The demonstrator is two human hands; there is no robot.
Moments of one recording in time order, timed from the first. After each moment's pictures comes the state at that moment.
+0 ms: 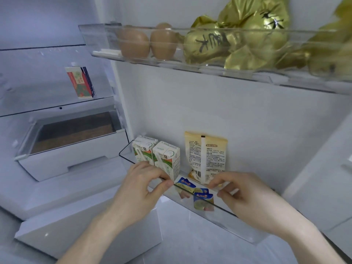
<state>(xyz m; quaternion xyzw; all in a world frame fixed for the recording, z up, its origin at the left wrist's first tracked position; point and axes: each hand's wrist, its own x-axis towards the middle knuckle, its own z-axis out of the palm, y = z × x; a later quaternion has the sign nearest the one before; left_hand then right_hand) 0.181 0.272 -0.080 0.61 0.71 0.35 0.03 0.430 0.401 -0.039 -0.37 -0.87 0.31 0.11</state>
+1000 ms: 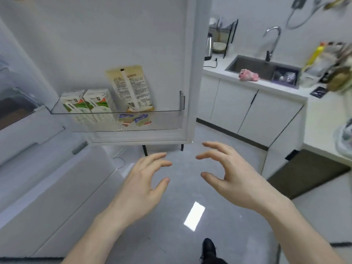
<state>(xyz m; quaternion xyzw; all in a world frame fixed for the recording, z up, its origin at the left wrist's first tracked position) 0.304 0.147 -0.121 0.76 0.57 0.25 0.20 0.568 0.169 -0.080 -0.52 -0.80 0.23 0.17</state>
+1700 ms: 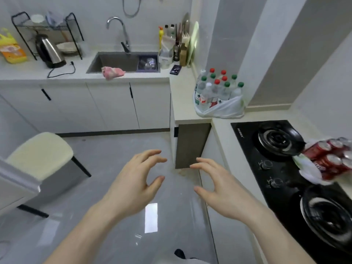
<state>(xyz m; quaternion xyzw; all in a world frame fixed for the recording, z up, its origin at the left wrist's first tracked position) 0.683 0.221 -0.137 0.91 0.29 0.14 0.25 0.893 0.061 -0.140 -0.77 -0.55 0.24 0.22</state>
